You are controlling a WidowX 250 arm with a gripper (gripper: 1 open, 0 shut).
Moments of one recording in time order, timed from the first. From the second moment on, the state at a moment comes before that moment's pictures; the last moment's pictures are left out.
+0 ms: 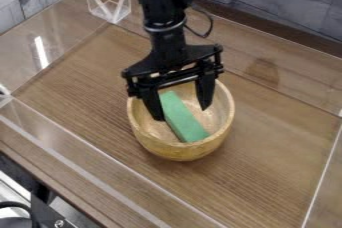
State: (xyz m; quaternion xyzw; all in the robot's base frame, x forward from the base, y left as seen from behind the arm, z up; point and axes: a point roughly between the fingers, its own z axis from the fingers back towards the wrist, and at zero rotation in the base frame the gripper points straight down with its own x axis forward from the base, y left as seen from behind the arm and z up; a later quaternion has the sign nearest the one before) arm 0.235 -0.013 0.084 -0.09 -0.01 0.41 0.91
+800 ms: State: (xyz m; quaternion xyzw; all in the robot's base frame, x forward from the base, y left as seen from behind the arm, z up) arm 0.237 -0.007 0.071 -0.10 -0.03 0.51 0.85
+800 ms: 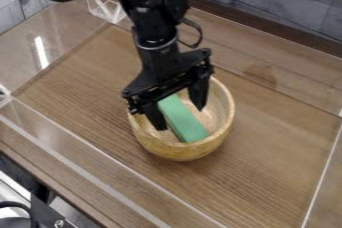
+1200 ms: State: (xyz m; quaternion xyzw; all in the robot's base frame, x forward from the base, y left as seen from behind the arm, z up) arm 0.244 0.005 0.075 -0.11 -0.04 0.52 0.85
